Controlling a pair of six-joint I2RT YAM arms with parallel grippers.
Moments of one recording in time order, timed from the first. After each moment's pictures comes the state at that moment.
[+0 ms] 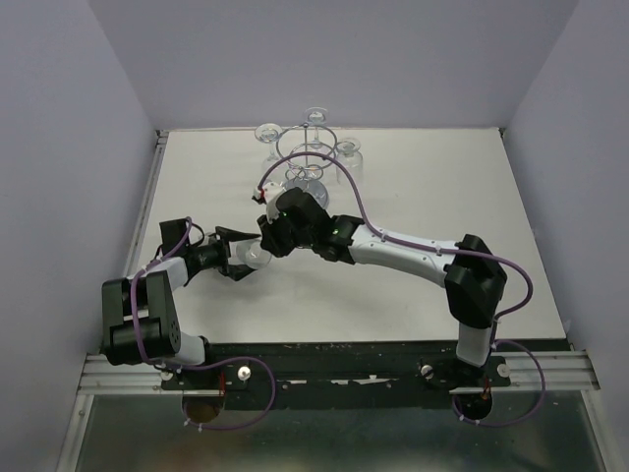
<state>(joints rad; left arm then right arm) 0.20 1.42 0.51 -0.01 1.17 -1.45 1.03 1.87 1.49 -0.16 -0.05 0.20</state>
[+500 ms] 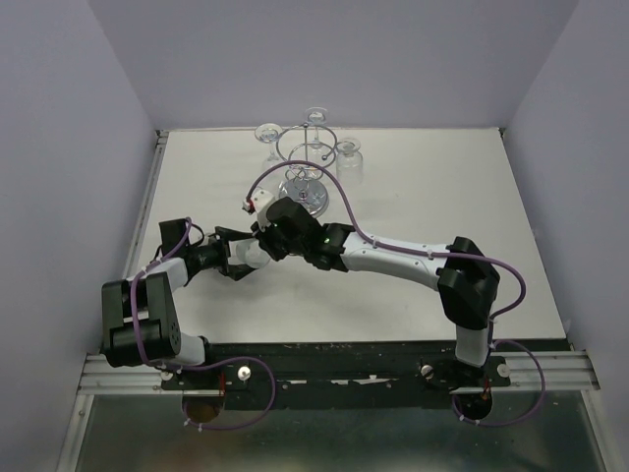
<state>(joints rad) 0.20 1.41 0.51 0.00 1.17 -1.47 1.09 1.90 1.50 -0.14 0.10 0.08</state>
